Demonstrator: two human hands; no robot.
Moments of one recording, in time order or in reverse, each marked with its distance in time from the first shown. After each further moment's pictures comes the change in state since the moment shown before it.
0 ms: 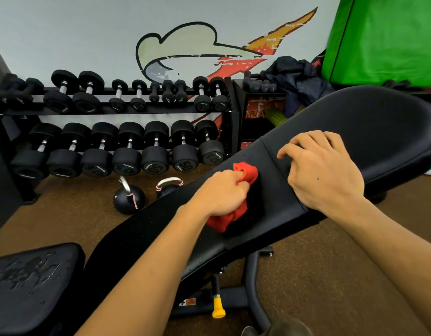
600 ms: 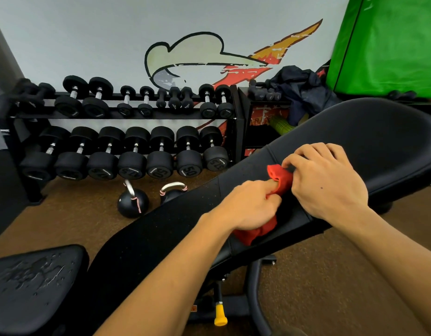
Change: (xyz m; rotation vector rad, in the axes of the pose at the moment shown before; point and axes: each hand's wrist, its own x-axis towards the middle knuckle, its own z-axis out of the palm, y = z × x) left_hand -0.007 0.032 0.012 -0.007 -0.059 0.181; right_hand 0.000 -0.002 -0.002 -0.026 -0.063 -0.009
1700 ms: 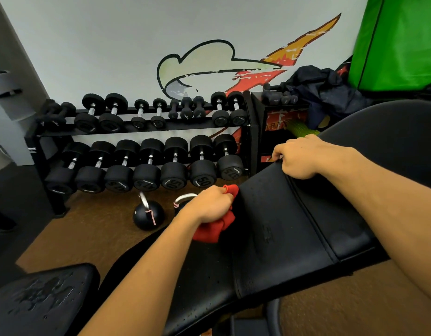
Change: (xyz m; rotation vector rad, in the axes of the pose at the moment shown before) left_hand 0.039 -0.090 -0.043 -0.147 0.006 -0.521; right_hand 0.144 0.016 0.051 0.108 -0.731 -0.109
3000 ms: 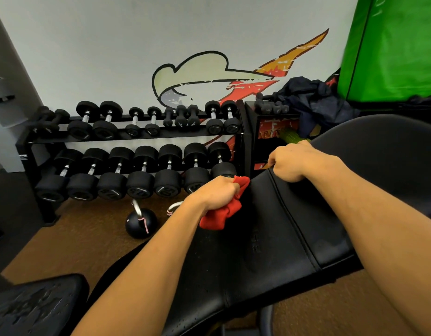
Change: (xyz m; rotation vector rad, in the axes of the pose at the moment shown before) left_hand 0.023 0.044 -0.004 -0.206 -0.070 0.051; right_hand 0.011 0.013 0.002 0.043 0.045 0.063
